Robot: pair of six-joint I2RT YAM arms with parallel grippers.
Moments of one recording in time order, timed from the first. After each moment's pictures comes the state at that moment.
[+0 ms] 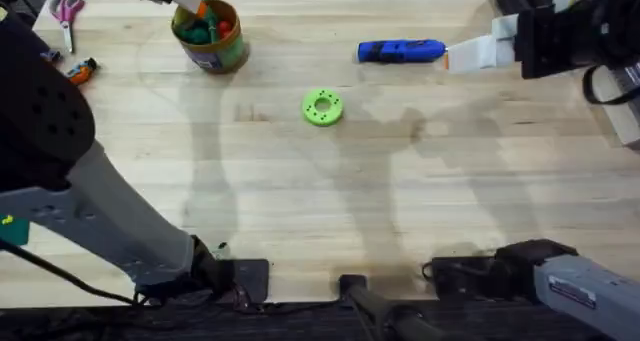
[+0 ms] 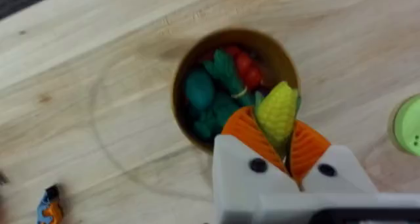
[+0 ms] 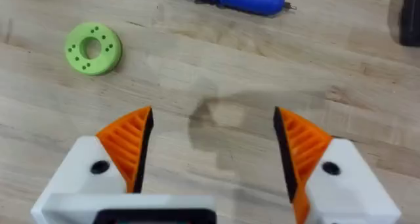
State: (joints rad) left arm 0.20 1.93 1.82 -1.00 0.30 0.52; right arm 0.15 1.15 1.26 -1.06 -0.05 -0.03
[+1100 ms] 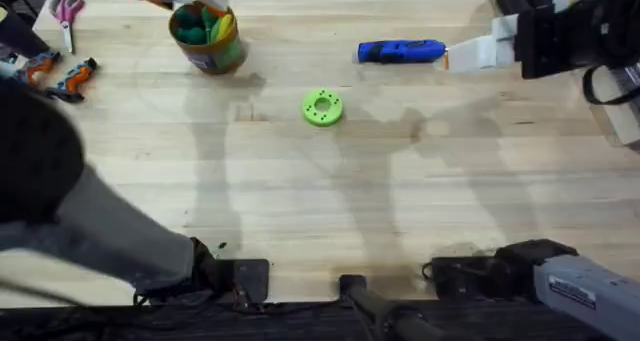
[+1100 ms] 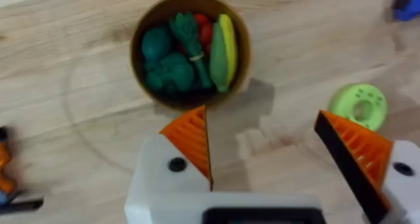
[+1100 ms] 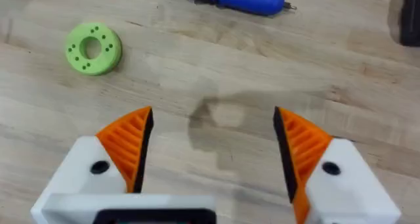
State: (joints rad) left arm 0.17 1.82 1.82 -1.17 0.30 0.33; right arm 0.15 1.15 1.26 -1.06 -0.05 -0.03
